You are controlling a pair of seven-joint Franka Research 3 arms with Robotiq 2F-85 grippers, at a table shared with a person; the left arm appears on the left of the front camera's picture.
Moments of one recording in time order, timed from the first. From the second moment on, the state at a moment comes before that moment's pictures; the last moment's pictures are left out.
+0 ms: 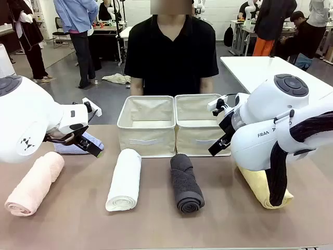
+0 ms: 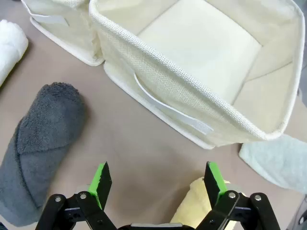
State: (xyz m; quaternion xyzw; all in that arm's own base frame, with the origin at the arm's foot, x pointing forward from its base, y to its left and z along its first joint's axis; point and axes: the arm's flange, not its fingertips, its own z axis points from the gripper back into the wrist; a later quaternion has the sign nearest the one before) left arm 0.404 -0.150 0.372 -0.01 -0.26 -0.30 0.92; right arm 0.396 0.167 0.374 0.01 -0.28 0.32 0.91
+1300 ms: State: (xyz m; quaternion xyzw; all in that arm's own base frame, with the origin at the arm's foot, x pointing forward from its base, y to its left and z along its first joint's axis) left arm 0.404 -0.150 0.372 -0.01 -0.26 -0.30 0.92; right arm 0.396 0.167 0.374 0.01 -0.28 0.32 0.91
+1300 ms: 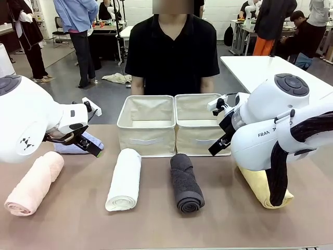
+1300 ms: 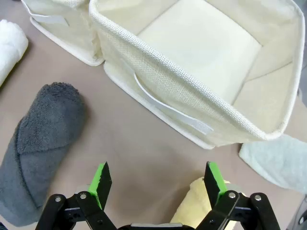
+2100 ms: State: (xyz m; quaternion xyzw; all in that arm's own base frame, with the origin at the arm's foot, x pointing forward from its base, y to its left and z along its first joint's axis) left arm 0.395 -0.136 0.573 0.00 -0.22 -0.31 0.92; right arm 0.373 0.168 0.586 0.02 -0.24 0.30 0.92
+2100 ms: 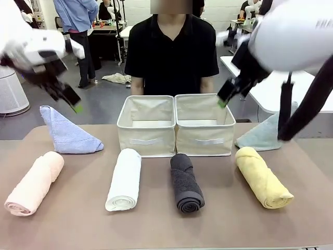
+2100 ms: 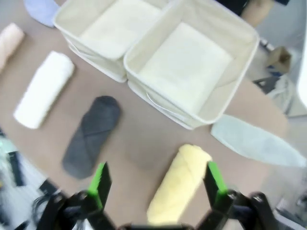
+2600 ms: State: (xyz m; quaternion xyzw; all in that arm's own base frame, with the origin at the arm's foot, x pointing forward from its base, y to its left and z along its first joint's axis) left arm 0.386 -0.139 0.639 0.01 -0.24 -0.31 0.92; right arm 0.368 0.170 0.624 0.02 -0.23 0.29 0.93
